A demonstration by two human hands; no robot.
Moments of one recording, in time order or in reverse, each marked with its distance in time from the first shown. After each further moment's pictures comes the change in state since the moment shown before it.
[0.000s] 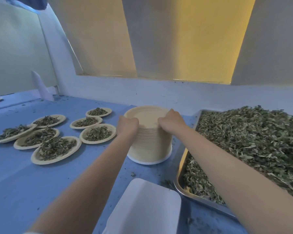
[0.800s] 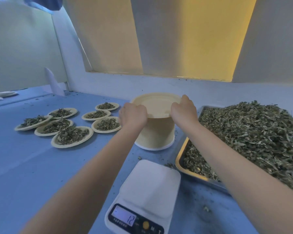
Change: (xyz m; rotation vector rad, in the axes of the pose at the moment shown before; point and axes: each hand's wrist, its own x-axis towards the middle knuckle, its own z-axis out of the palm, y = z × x) left_hand -0.076 0.019 -0.040 0.004 0.090 0.088; right_hand -0.077 -0.015 -0.019 0.300 0.237 -0.057
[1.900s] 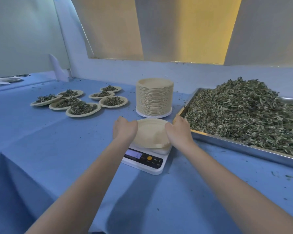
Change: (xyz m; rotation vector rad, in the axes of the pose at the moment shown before) left_hand -0.111 -0.113 -0.039 0.068 -0.086 -0.078; right_hand -0.153 0.080 0.020 -0.243 -0.088 -0.013
